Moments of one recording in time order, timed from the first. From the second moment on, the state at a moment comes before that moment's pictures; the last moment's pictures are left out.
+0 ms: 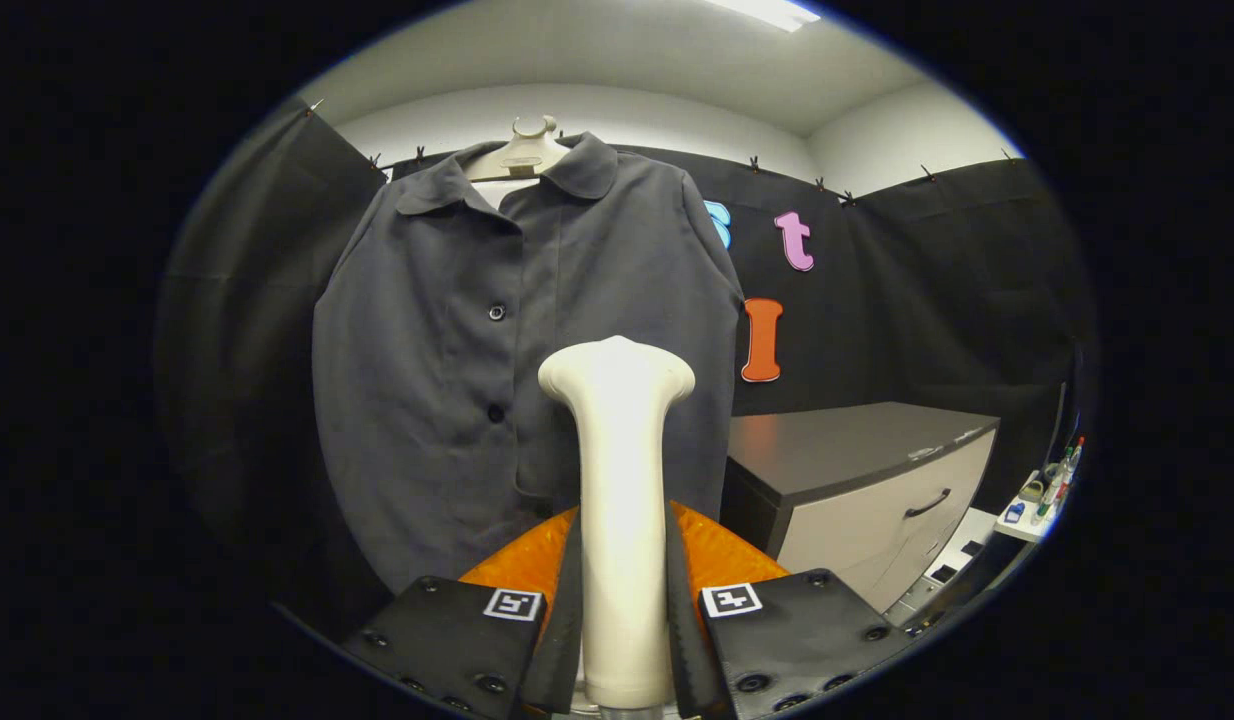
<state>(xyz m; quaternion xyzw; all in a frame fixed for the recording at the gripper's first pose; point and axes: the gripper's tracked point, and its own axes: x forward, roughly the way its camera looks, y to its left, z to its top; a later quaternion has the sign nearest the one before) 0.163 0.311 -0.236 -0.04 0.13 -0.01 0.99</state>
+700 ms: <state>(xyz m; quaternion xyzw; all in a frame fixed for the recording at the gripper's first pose) 0.101 0.302 -0.344 -0.03 0.24 0.00 0.97</state>
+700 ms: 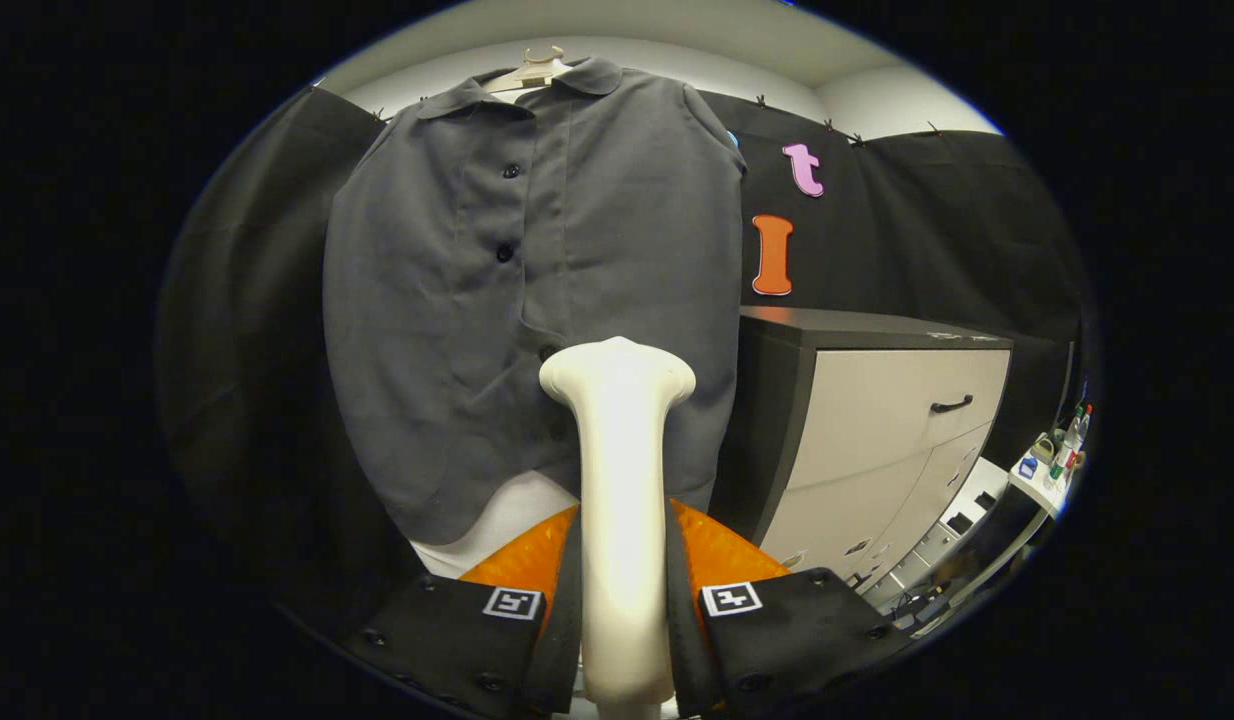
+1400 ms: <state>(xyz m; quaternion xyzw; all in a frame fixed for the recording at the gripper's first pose) 0.091 0.320 -0.282 -0.02 0.20 0.02 0.98</state>
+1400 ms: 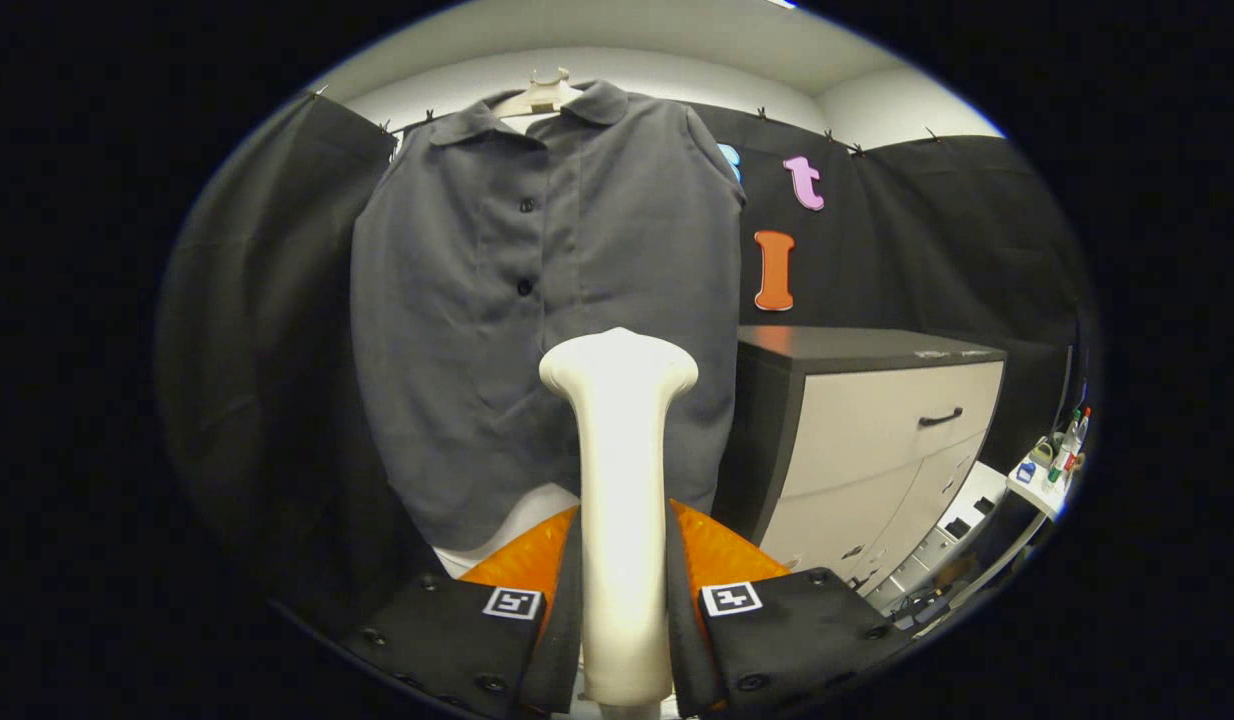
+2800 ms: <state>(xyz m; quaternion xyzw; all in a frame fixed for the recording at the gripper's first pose) 0.212 0.495 -0.112 -0.01 0.05 0.19 0.98</state>
